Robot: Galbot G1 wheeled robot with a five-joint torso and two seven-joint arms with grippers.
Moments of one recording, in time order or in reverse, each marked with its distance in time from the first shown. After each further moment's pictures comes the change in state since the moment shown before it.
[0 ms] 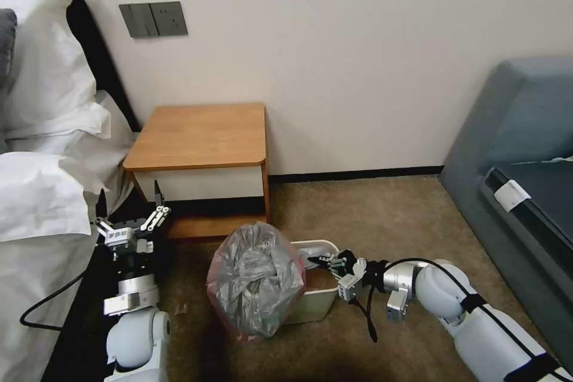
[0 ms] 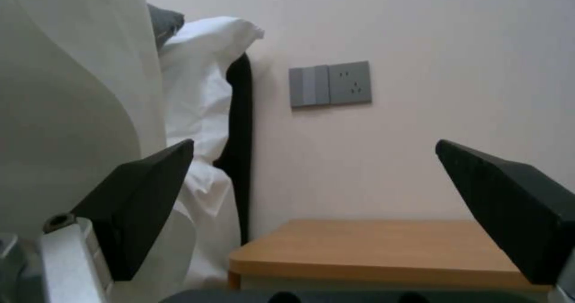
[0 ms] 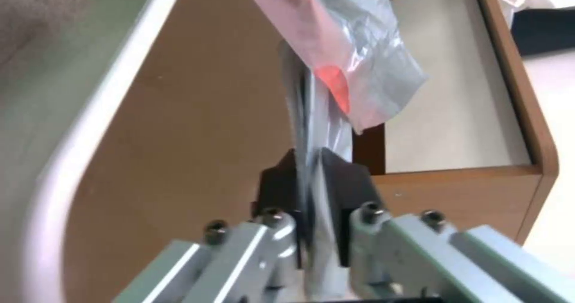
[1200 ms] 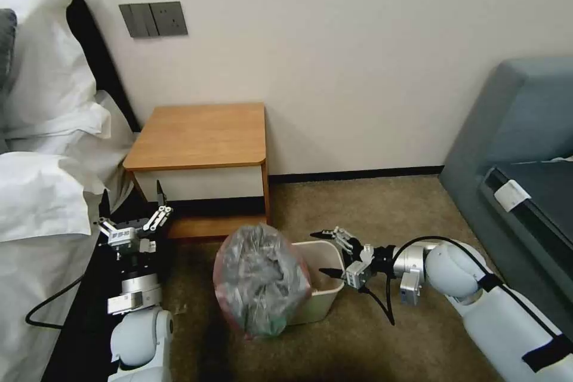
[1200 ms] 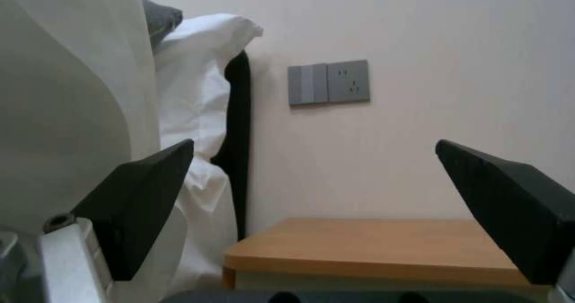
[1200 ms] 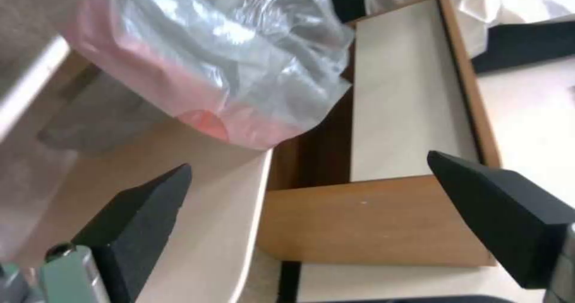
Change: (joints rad) left arm -0.006 -0.008 0.006 0.011 0.002 -0.008 -0.001; right arm 0.062 -0.048 0.039 0.063 0.219 0.004 -0.177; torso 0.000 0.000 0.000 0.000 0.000
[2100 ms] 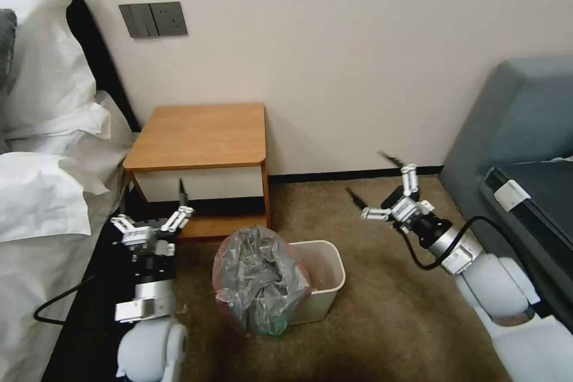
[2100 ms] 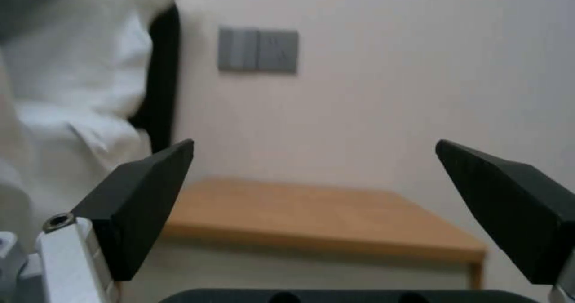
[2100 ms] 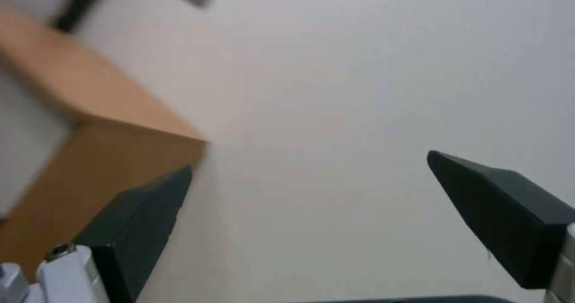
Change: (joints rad) left arm 0.164 0.068 0.246 -0.237 -0.050 0.245 -0.111; right arm -0.235 0.167 0.285 0.189 0.441 -0.385 0.512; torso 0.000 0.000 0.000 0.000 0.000
